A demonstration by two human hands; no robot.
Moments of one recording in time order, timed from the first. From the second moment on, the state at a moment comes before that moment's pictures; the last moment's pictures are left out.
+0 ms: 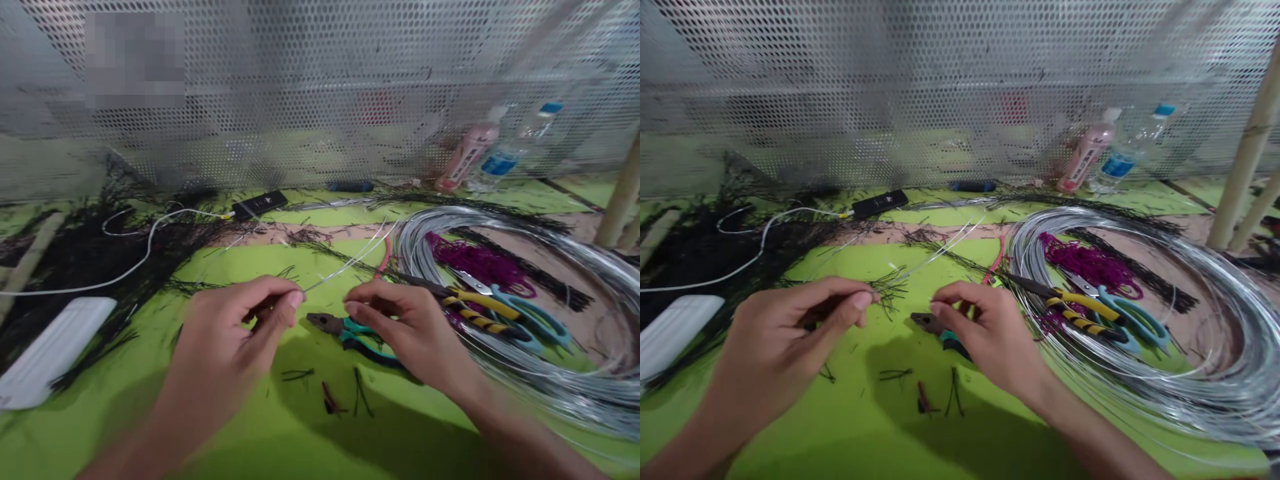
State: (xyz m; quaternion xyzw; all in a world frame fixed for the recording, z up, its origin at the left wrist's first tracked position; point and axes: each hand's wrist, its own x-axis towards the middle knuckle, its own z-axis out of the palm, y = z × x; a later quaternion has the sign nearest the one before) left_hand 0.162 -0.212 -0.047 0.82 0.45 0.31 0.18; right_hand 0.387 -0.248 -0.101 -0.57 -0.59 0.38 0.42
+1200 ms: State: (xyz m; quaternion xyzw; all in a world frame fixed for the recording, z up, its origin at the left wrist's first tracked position) left_hand 0.171 -0.191 -0.041 0.76 0.44 0.31 0.36; right_hand 0.355 -0.256 -0.088 -0.46 -0.47 0.61 0.43
